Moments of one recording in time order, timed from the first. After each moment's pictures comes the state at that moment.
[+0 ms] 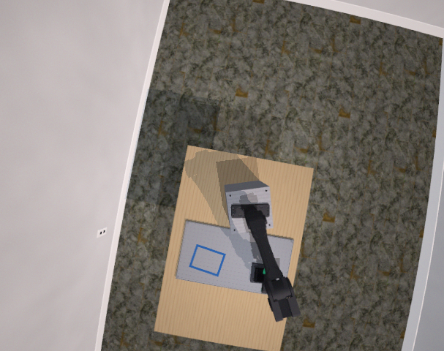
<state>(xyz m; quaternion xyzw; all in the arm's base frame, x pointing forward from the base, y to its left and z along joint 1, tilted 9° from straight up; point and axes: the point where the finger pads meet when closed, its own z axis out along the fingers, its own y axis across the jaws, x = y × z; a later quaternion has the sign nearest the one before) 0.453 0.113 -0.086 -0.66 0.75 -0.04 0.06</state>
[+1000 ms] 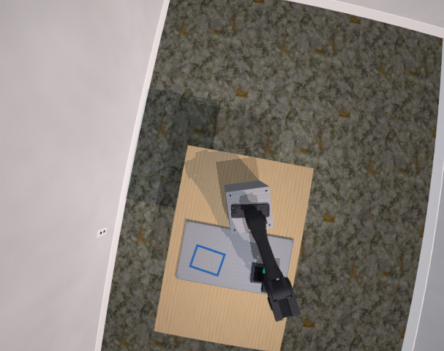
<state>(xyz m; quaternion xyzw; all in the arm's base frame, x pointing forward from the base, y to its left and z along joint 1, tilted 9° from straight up) 0.451 0.113 -0.091 -0.66 0.74 -0.04 0.06</state>
